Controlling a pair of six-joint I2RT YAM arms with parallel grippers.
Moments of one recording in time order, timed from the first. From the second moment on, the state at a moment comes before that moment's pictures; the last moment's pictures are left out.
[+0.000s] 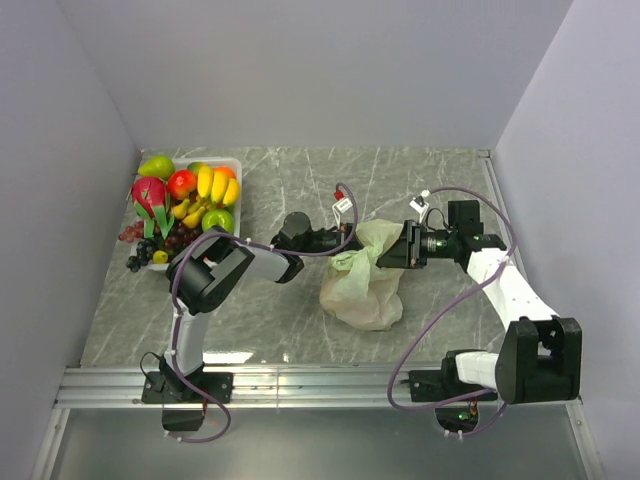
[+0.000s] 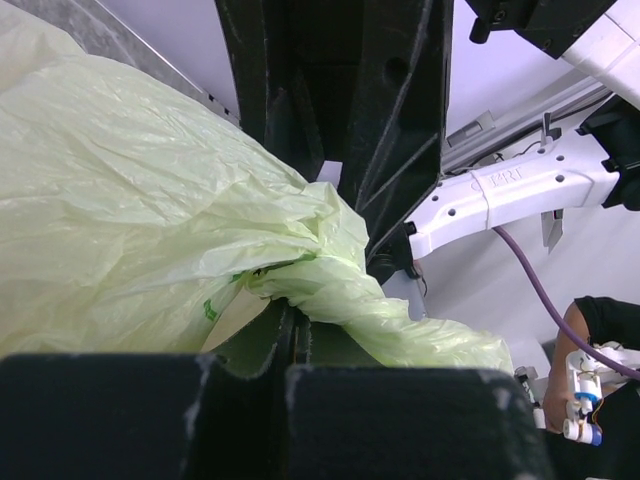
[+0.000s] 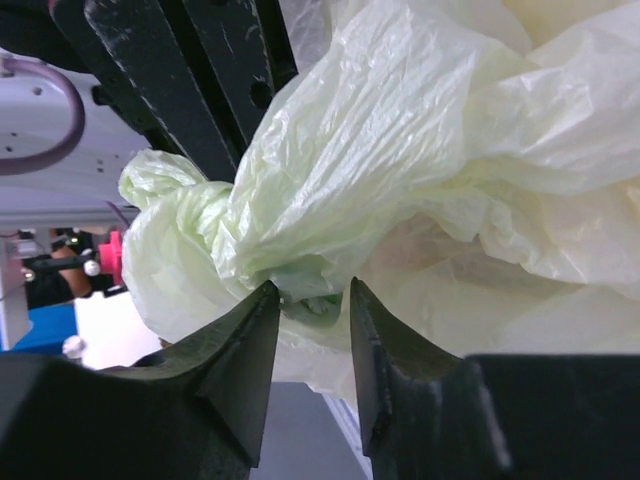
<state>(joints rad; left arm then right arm) -0.74 2.03 1.01 1.21 0.95 -1.06 0.04 1.24 0.82 -0.49 -1.04 0.24</state>
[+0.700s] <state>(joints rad) -0.71 1.98 0.98 1.07 0.98 -0.94 0.03 1.25 0.83 -0.52 -1.06 0.18</state>
